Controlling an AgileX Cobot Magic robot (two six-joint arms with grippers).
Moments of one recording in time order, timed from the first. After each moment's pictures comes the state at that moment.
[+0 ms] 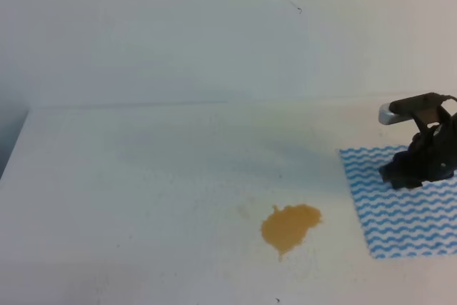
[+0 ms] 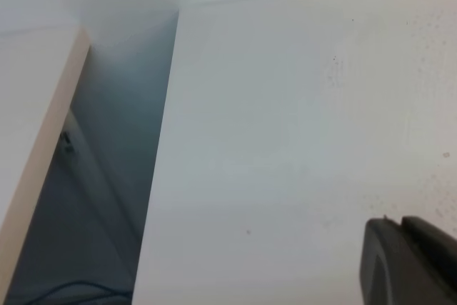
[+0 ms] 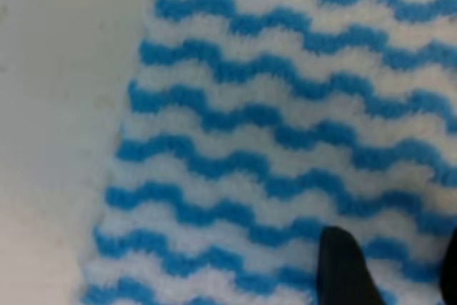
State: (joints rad) left arm 0.04 0.00 0.01 0.06 0.38 -0.01; right arm 0.12 2.00 -1.21 0.18 0.41 -0.33
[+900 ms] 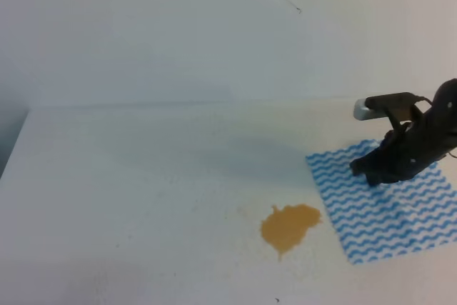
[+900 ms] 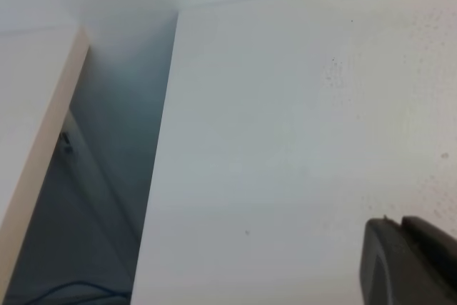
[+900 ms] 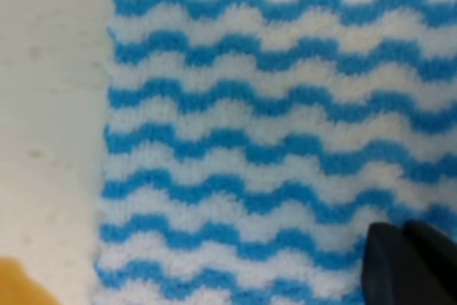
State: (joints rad) left arm 0.04 0.00 0.00 0.06 0.39 -0.01; right arm 0.20 2.08 -1.28 0.30 0.48 -0.34
